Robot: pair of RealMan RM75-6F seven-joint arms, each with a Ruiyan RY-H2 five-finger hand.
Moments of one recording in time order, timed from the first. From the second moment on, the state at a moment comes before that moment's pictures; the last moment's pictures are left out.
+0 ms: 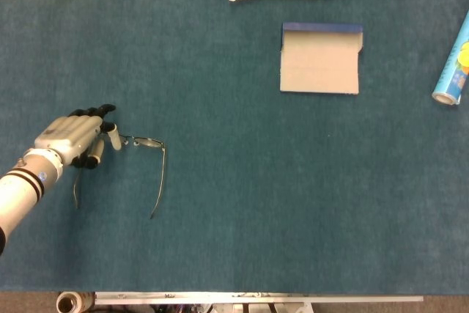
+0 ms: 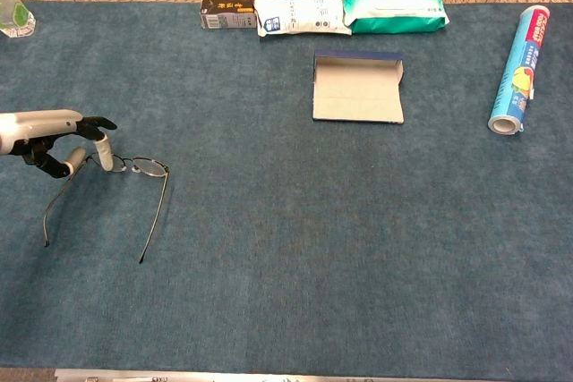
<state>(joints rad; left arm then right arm) -0.81 -1.05 0.11 -1.85 0.73 0.62 0.17 0.06 -1.08 0.12 -1.59 -1.50 1.56 0.12</state>
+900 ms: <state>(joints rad) -0.85 -1.09 0.13 -1.79 0.71 0.61 0.18 0.06 -1.08 0.12 -1.59 -1.51 1.57 0.12</state>
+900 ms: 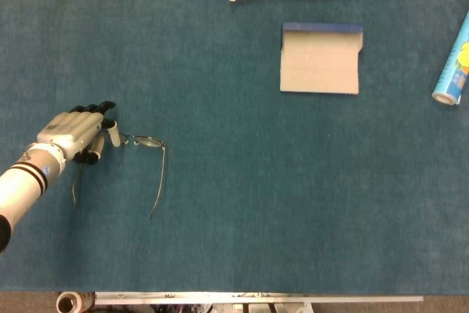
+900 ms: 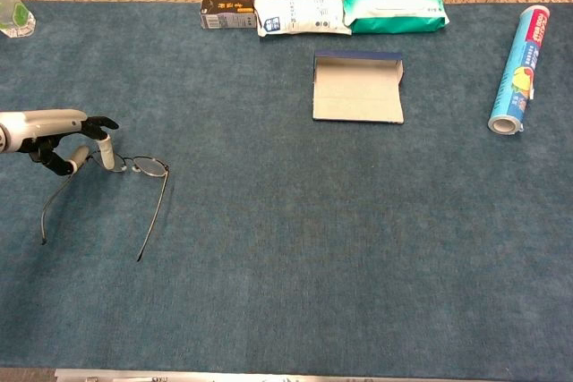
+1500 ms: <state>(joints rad) -0.90 -1.14 0.14 -1.73 0.67 0.58 0.20 0.06 -1.08 0.12 -1.59 -1.51 1.57 0.12</state>
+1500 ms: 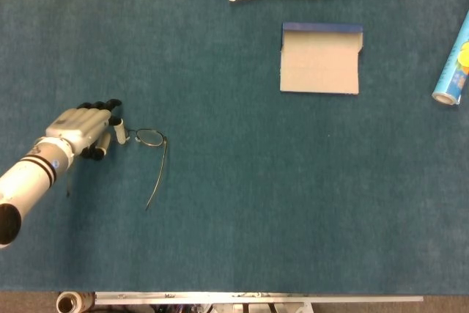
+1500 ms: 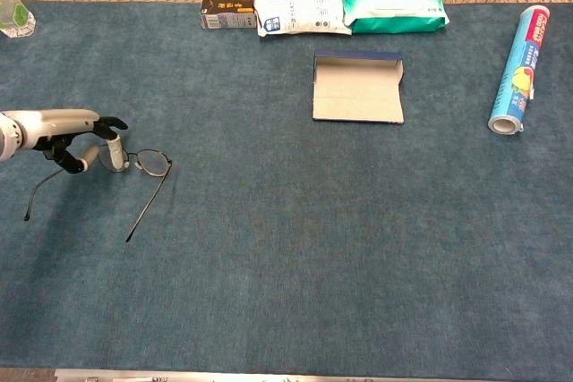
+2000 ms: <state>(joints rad) -0.92 -1.15 0.12 -1.76 0.70 0.63 0.21 0.06 -1.07 0.12 -1.59 -1.51 1.57 0.13</state>
